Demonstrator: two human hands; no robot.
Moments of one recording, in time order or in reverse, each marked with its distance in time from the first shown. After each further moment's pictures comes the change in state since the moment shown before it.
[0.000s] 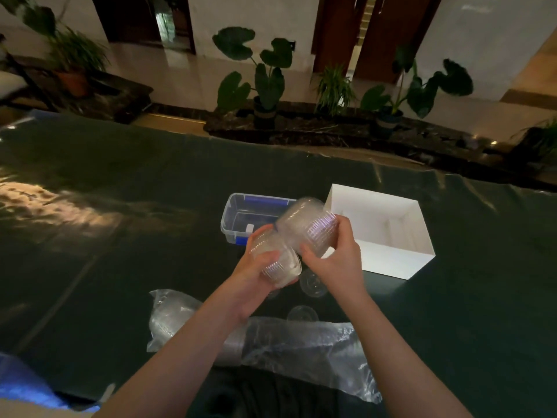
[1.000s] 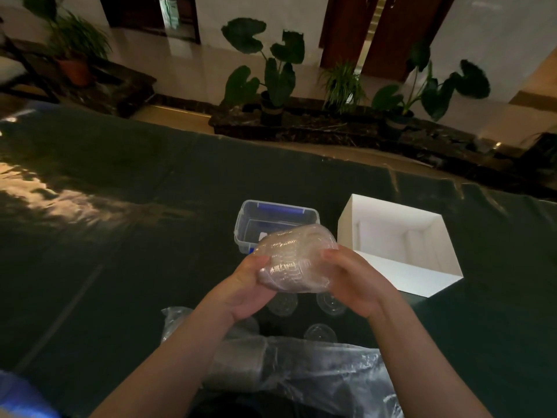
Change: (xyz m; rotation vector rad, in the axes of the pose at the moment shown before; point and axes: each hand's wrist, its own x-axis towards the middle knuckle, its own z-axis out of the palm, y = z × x) left_hand 0.020 0.041 -0.054 -0.173 -0.137 -0.121; right_hand 0.046 -0.012 0.022 0.733 -0.607 0.507
